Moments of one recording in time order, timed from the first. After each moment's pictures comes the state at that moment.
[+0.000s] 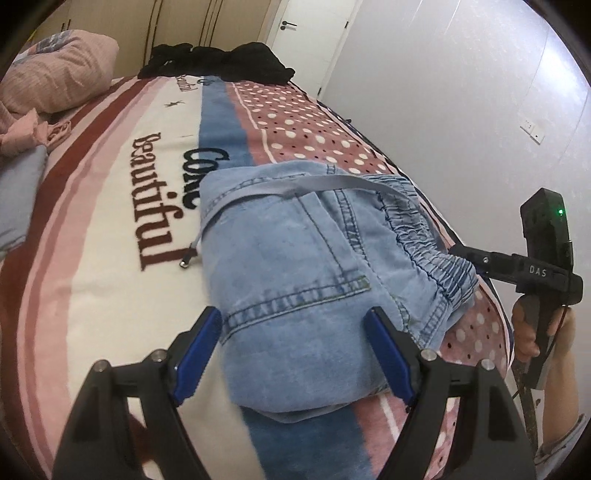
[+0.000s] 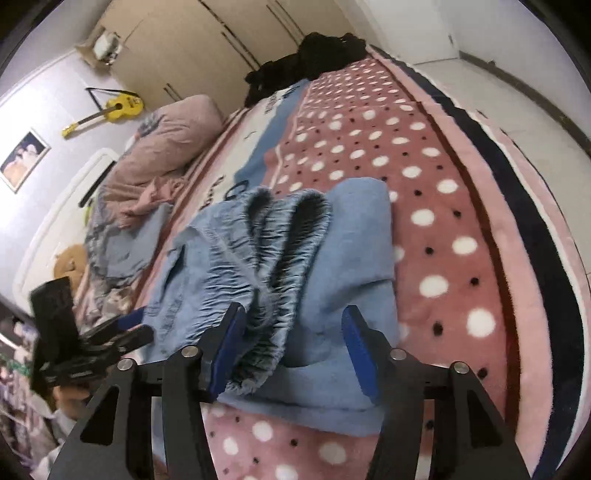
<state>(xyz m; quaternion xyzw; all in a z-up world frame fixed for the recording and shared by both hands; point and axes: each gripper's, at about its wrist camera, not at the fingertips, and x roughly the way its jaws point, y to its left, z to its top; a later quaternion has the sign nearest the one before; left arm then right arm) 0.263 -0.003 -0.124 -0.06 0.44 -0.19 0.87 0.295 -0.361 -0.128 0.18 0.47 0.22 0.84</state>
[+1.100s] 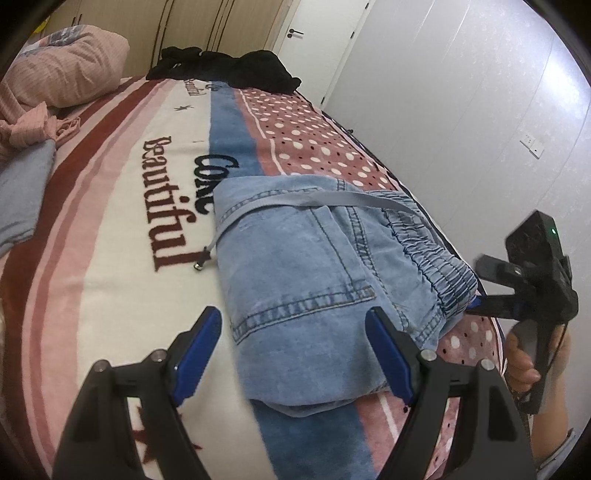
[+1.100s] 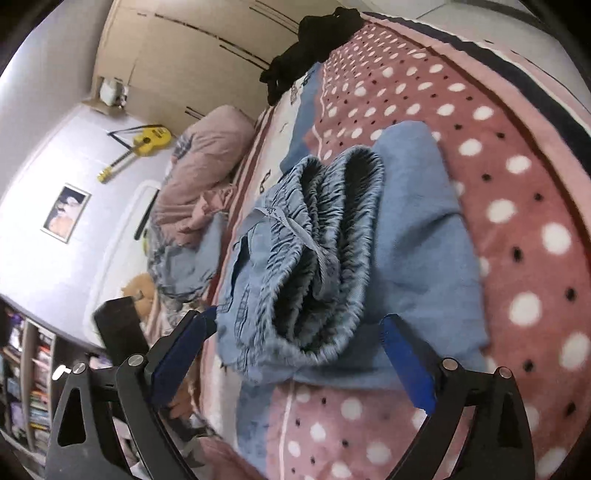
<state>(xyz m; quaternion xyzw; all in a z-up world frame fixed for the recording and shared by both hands) 0.261 0.014 -0.119 -0.09 0.43 -0.19 0.88 0.288 -0.337 -0.139 0.32 0.47 0.28 0.77</state>
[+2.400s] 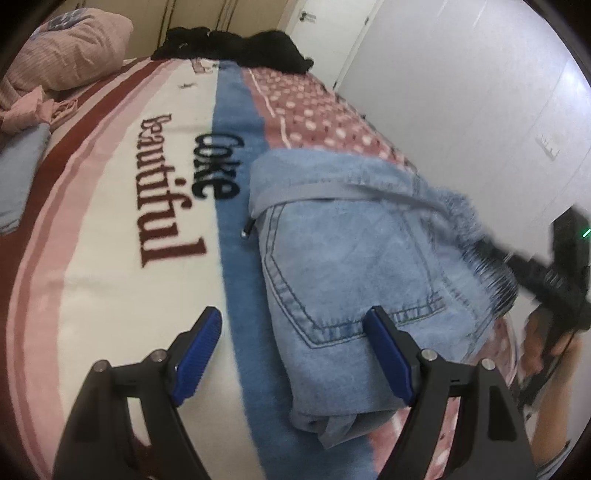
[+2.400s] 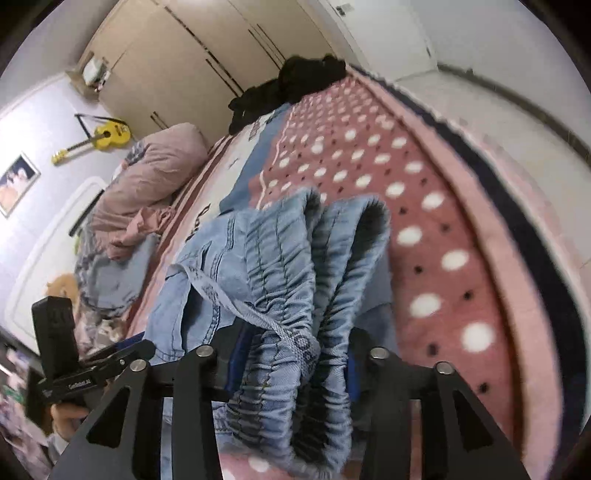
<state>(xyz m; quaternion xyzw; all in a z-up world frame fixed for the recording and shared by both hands) 0.288 0.002 -0.142 -0.08 0.47 -0.17 0.86 0.292 -0.368 -0.117 0.17 0.42 0.15 0.88</state>
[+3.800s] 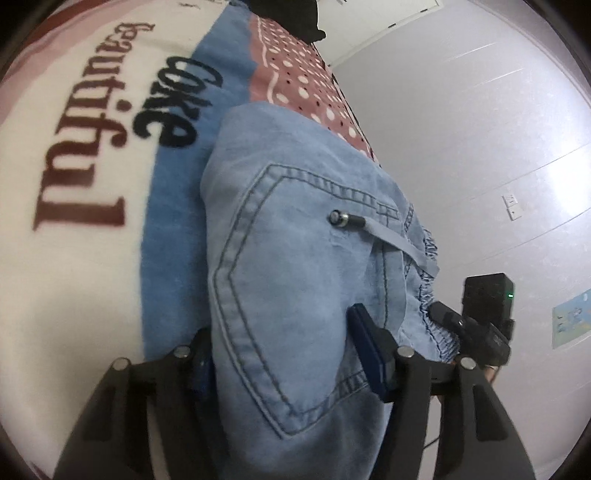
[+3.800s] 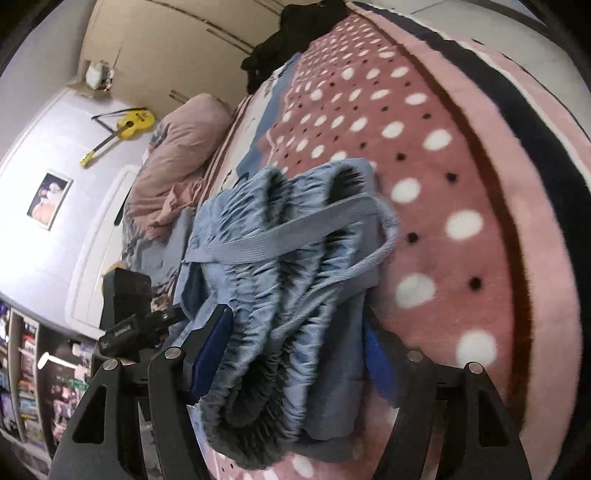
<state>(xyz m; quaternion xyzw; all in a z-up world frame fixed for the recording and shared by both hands) 0.340 -0.006 -0.180 -0.27 0.52 -0.25 0.77 0.328 -0.398 -0.168 0.28 0.51 0.29 0.76</state>
